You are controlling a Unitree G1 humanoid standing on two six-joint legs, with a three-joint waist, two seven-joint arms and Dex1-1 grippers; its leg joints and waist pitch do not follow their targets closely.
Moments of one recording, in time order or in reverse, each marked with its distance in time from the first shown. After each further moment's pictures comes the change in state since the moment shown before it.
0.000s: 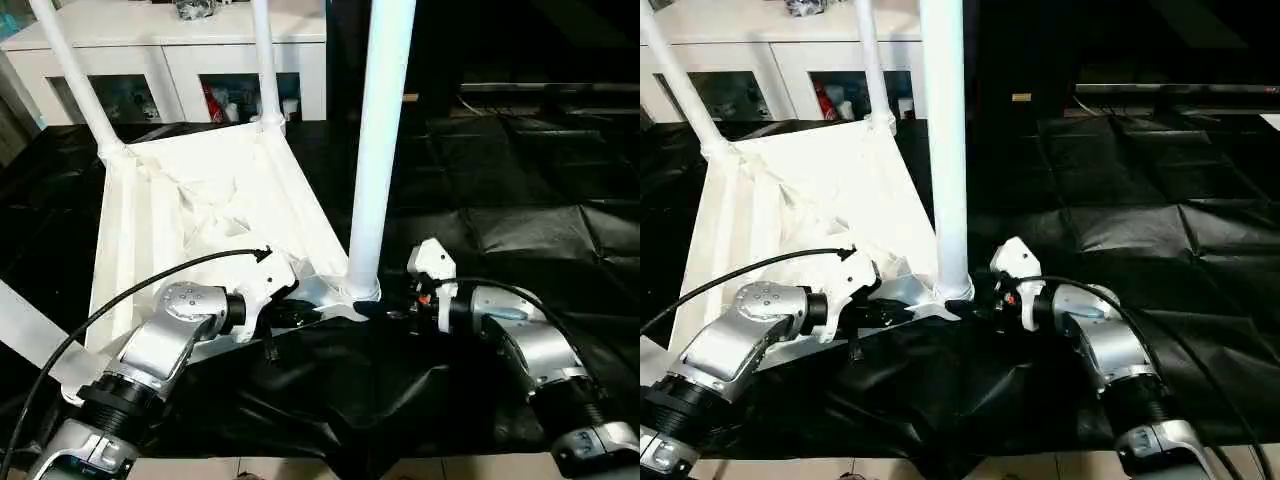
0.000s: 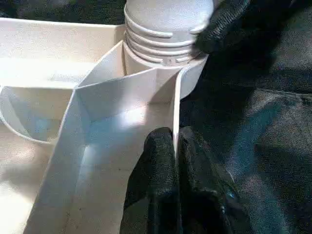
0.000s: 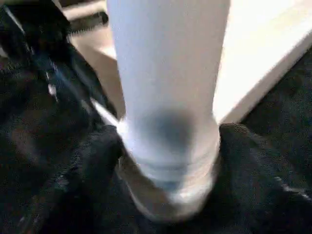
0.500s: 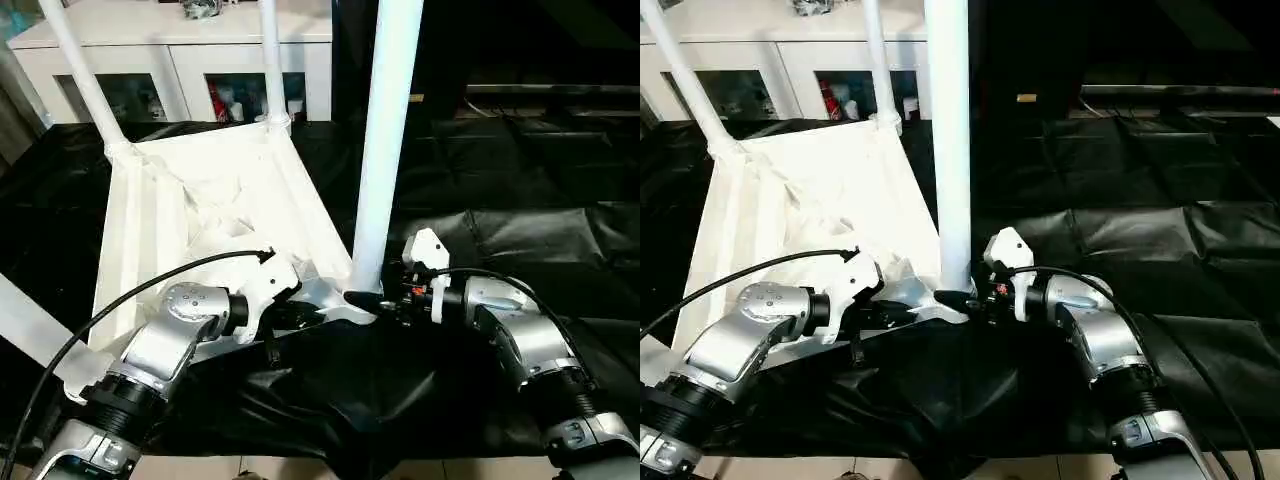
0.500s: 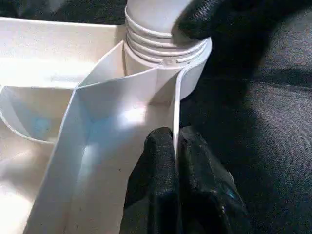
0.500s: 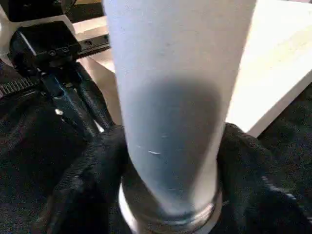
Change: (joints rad) left arm 0.000 0.001 0.000 -0.001 0.010 0.000 -0.010; right arm -0.021 0.003 -0.002 0.010 0.000 -0.018 0.035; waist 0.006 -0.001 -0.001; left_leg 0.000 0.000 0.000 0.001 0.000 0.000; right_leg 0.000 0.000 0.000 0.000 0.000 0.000
